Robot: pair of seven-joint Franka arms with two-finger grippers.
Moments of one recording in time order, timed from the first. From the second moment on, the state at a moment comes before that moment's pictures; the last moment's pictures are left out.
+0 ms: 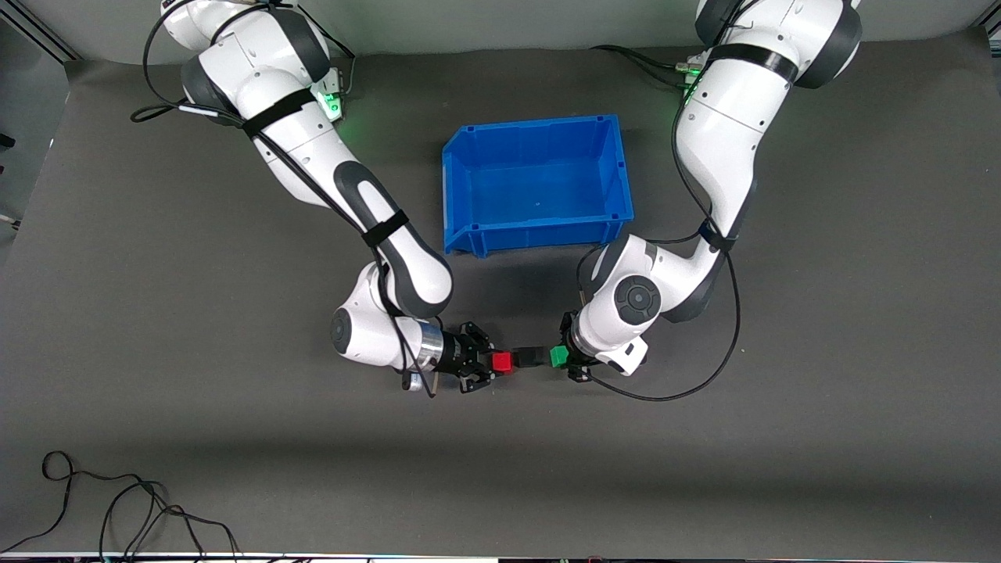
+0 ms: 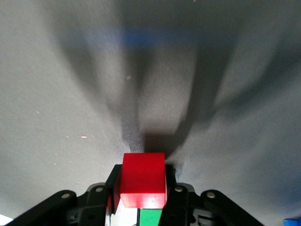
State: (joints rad) left arm -0.44 0.85 -0.12 -1.48 -0.16 2.48 -2.11; right arm 0.52 0.99 0.02 -1.31 0.97 2.47 1.33
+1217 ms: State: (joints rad) left arm -0.47 0.88 -0.12 -1.44 -0.16 2.49 -2.12; right arm 0.54 1.01 0.02 -1.29 0.98 2.48 1.37
